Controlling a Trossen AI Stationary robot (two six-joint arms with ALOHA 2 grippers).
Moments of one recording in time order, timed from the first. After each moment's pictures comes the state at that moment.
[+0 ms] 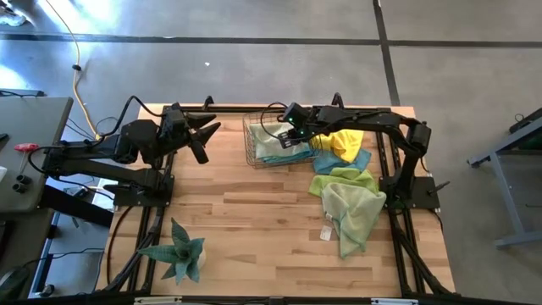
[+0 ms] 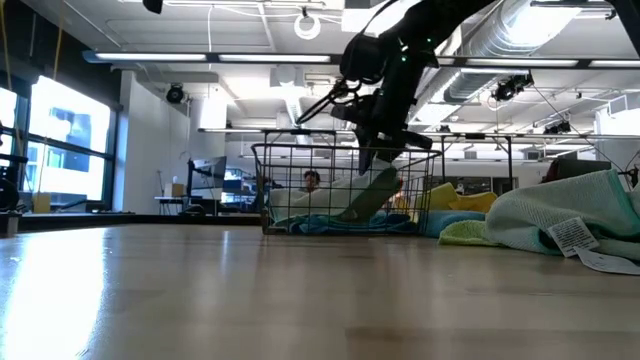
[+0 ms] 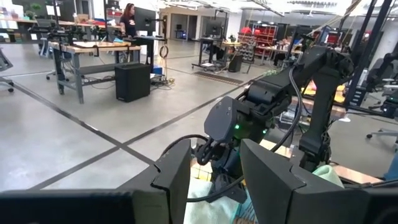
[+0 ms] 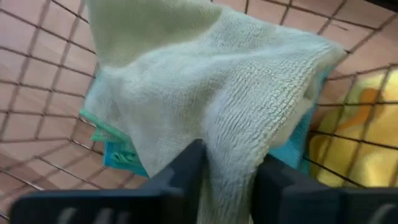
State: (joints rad) left arm 0.14 0.75 0.85 -0.14 -0.53 -0.13; right arm -0.40 1.83 1.40 -0.71 0.10 0.66
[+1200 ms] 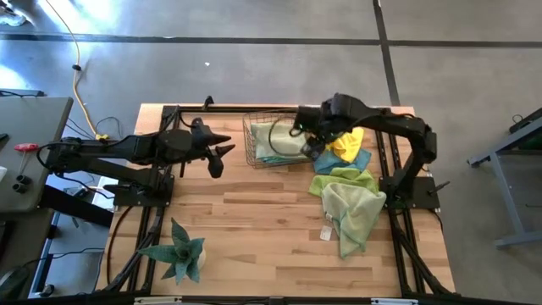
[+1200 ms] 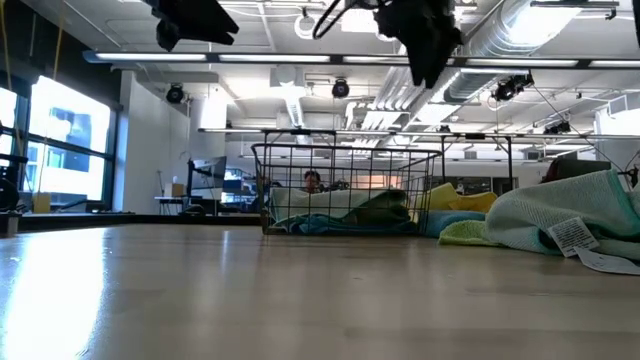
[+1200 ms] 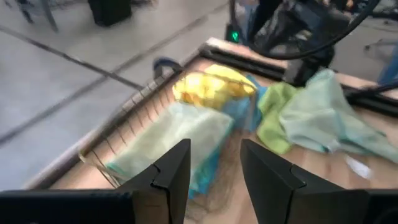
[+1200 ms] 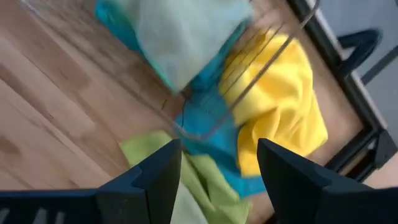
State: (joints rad) left arm 0.14 0.90 0.85 -0.37 -0.41 -0.25; right arm -0.21 1.75 1.87 -1.57 0.25 0.47
